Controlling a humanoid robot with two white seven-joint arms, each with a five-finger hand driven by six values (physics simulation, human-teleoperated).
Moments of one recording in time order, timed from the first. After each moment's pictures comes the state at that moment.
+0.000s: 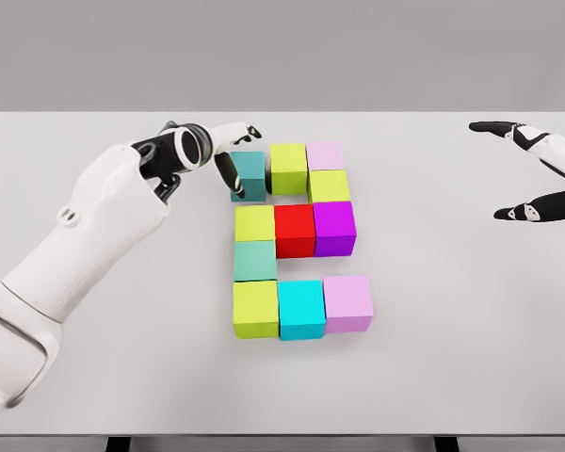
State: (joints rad) left arm -0.90 0.19 -0.79 -1.16 -0.44 0.61 -0.61; right arm -0.21 -0.79 0.02 -1.50 -0.13 -0.59 0.61
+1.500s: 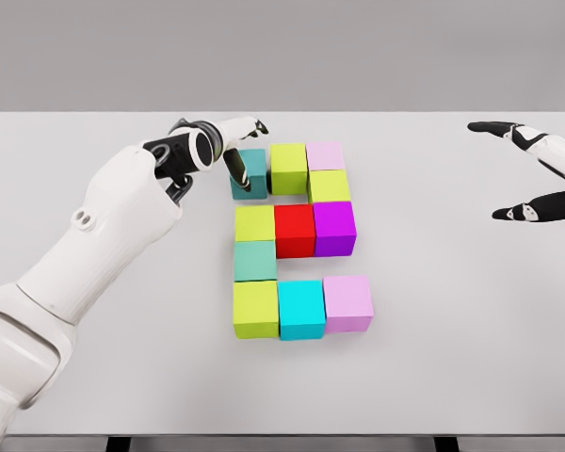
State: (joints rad) left arm -0.89 0.15 -0.76 -1.16 -0.54 0.61 -0.61; right arm -0.21 -0.78 0.02 -1.50 -0.13 -0.59 0.61
